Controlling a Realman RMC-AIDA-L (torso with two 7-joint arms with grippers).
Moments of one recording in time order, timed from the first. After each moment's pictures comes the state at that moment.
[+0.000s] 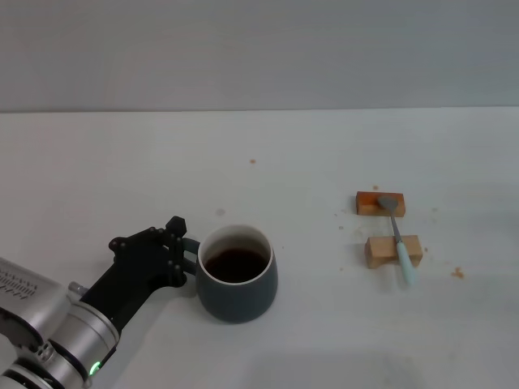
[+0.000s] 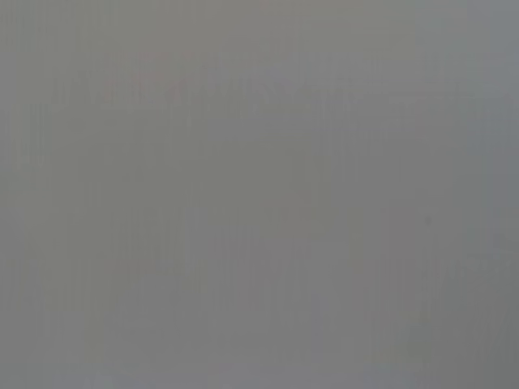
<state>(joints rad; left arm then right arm) -0.12 -2.06 -0.92 -0.61 2.88 0.89 -0.27 -0.17 2.07 1.78 1.36 -0.70 0.37 -2.25</state>
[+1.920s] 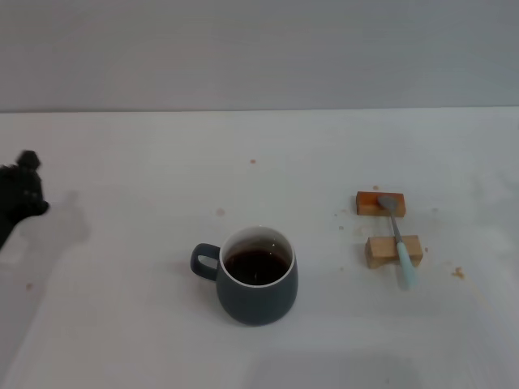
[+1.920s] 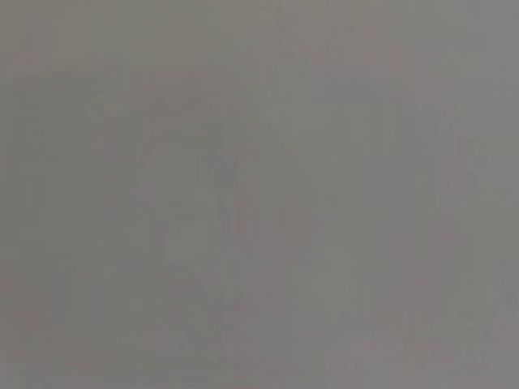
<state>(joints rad) -0.06 -1.96 -1.23 -0.72 2.89 0.83 -0.29 -0.15 2.07 1.47 1.36 -0.73 0.37 -2.24</state>
